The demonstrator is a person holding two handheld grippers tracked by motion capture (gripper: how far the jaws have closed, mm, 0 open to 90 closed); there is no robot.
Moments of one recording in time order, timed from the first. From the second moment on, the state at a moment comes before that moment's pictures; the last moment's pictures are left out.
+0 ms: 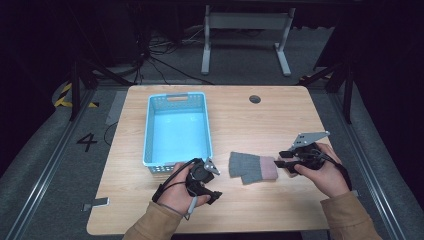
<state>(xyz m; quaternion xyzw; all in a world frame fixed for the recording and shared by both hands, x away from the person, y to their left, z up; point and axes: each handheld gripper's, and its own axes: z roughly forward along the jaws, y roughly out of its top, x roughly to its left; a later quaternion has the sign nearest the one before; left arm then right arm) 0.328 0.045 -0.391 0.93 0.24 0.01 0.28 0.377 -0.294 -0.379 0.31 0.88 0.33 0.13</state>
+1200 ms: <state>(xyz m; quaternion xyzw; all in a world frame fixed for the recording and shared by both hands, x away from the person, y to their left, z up) 0.329 0.042 -0.397 0.93 0.24 -0.01 0.28 0.405 -0.229 -0.446 0.26 0.91 0.30 0.10</state>
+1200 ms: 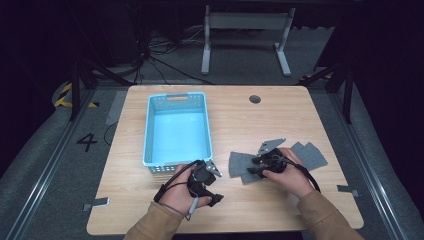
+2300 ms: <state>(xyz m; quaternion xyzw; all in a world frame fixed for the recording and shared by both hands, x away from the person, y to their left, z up) 0.341 0.043 -0.385 0.92 0.23 -0.01 0.30 0.352 -0.223 -0.416 0.27 0.91 0.32 0.08</state>
